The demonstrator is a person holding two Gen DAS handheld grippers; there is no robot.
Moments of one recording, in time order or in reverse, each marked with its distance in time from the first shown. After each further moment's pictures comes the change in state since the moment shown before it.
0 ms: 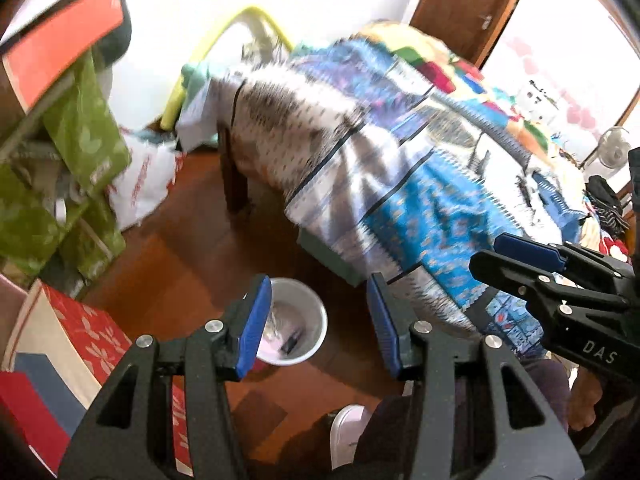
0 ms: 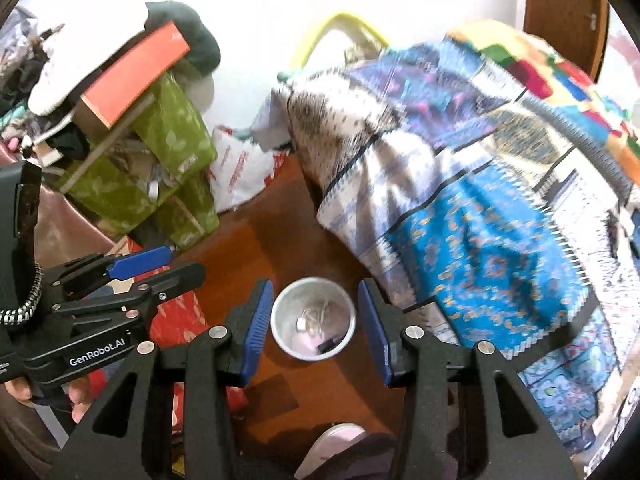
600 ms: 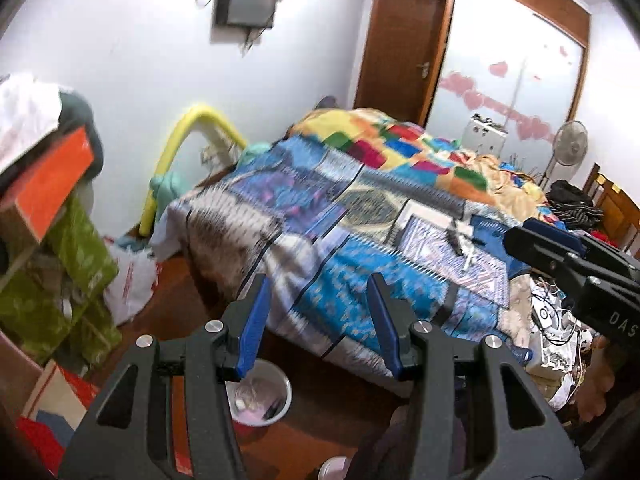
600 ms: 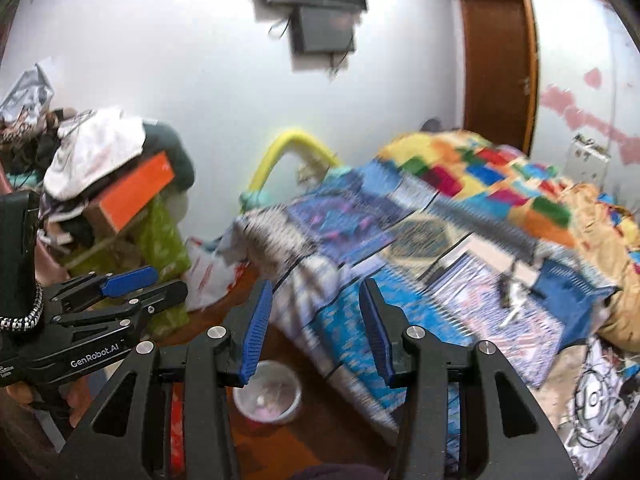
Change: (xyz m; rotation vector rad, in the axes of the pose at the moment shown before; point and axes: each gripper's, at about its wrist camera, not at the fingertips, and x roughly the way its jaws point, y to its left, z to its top) left arm -0.107 -0.118 0.021 0.179 -0.300 -0.055; right arm -0.170 -0.039 -0.019 0.033 -0.425 -0.164
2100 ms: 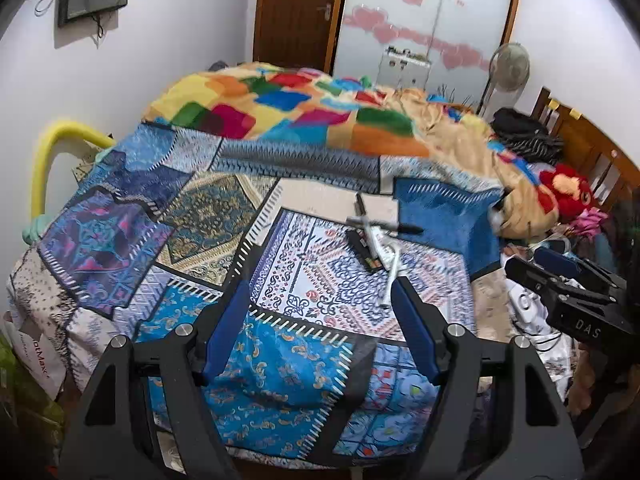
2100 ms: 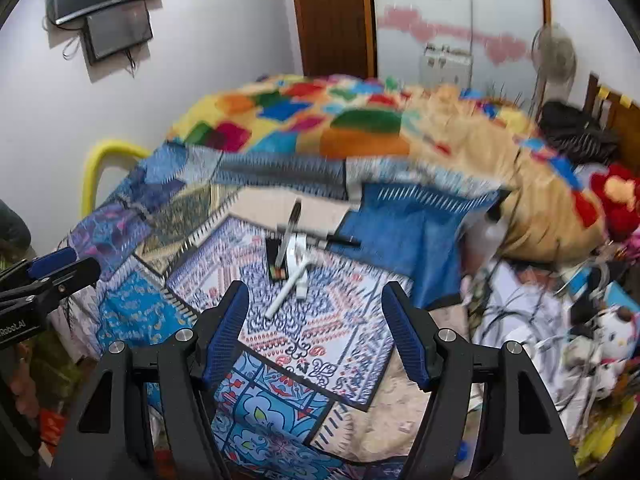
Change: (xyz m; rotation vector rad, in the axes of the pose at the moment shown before) left arm 0.259 -0.208 0.045 0.222 0.185 -0.232; right arm 0.062 -0.278 -0.053 0.351 0.147 -0.391
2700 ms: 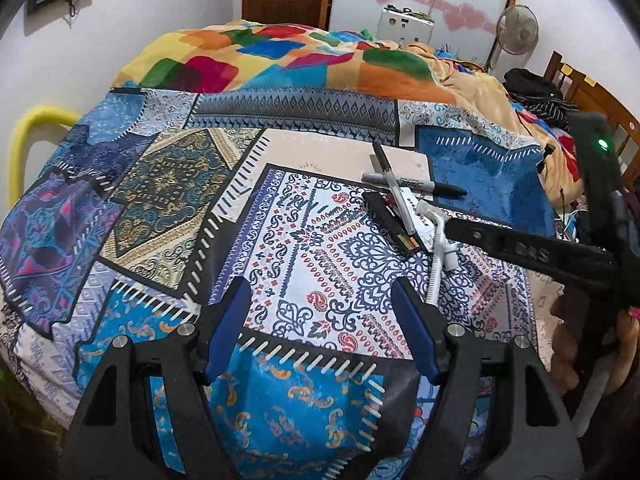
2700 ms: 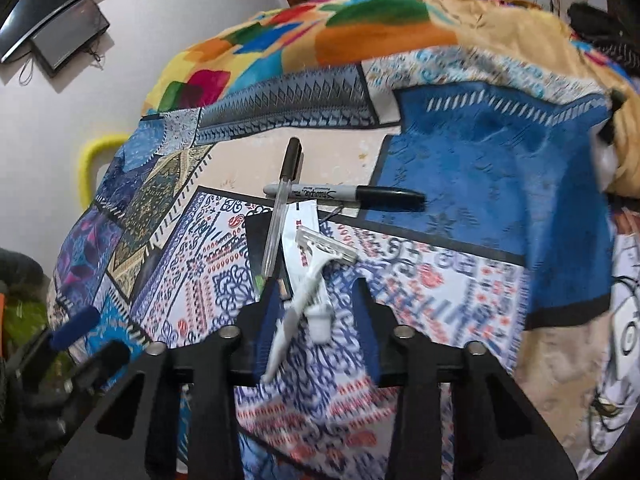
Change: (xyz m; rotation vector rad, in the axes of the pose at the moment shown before) left arm 0.118 0.003 -0.009 0.043 0.117 -0.005; right arm 0.149 -0.017 0.011 0.191 0.216 0.136
